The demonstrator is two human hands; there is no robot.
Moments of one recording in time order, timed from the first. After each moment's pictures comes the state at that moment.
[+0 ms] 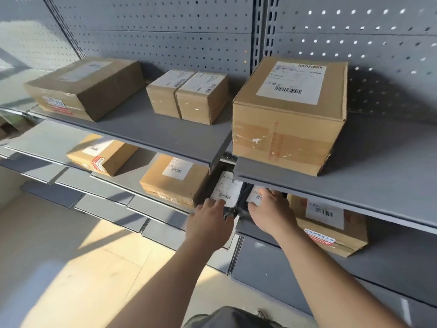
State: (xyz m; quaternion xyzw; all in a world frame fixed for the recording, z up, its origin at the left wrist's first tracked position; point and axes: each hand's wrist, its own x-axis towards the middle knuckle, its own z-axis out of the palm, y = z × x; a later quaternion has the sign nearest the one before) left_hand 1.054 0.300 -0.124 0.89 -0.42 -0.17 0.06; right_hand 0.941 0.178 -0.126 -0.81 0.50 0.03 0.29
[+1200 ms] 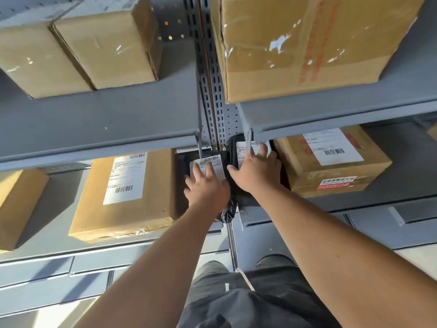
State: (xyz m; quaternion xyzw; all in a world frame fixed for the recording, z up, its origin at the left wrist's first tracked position) left_hand 1.153 0.172 -0.278 0.83 -0.51 -0.21 0.02; right_hand 1.039 0.119 -0.261 -0.71 0.70 0.00 0.13
